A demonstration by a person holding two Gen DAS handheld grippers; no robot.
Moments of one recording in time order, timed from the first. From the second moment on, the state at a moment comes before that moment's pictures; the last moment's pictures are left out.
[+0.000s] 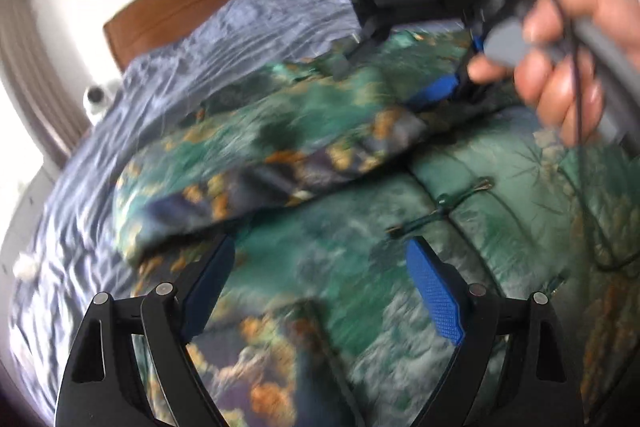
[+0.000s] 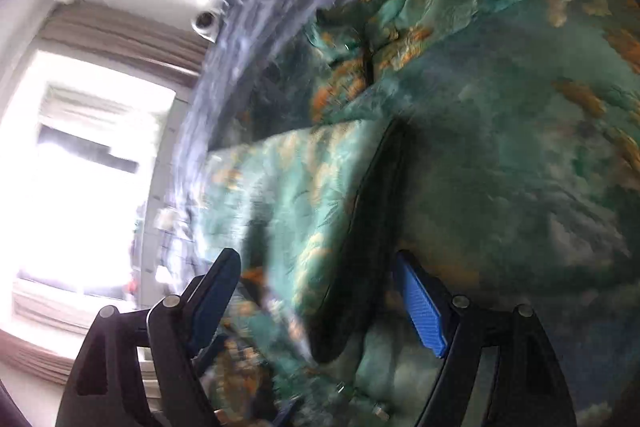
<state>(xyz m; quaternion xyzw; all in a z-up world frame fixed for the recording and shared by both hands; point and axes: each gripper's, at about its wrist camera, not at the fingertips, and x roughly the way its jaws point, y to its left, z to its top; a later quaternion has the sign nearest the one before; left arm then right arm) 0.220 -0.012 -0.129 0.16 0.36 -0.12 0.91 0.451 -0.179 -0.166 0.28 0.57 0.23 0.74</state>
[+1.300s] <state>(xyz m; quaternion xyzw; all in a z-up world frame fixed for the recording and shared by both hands) 0.424 0.130 -0.174 -0.02 0.47 -0.01 0.88 0.491 -0.106 -0.177 -0.07 0.51 0.24 0.83</state>
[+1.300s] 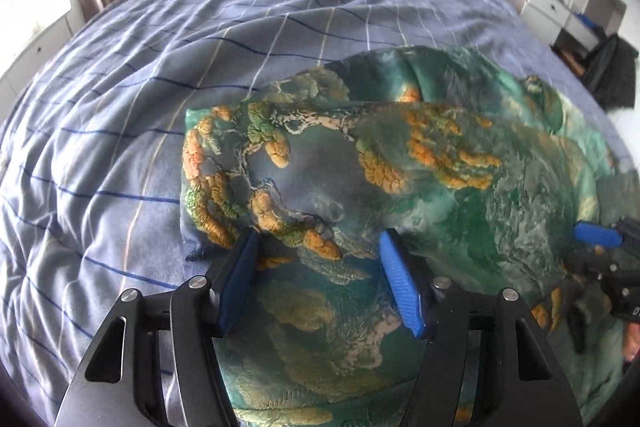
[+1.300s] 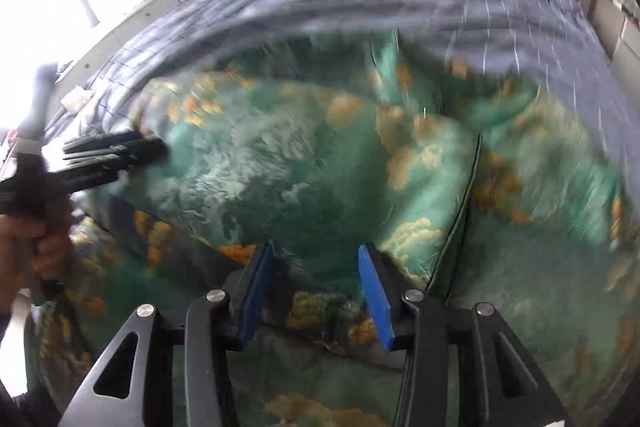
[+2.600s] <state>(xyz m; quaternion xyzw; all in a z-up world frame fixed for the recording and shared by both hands) 0.158 0.180 -0.160 -0.06 0.53 -0.09 0.84 0.224 -0.334 -0.128 -0.10 0.54 0.06 0.83</state>
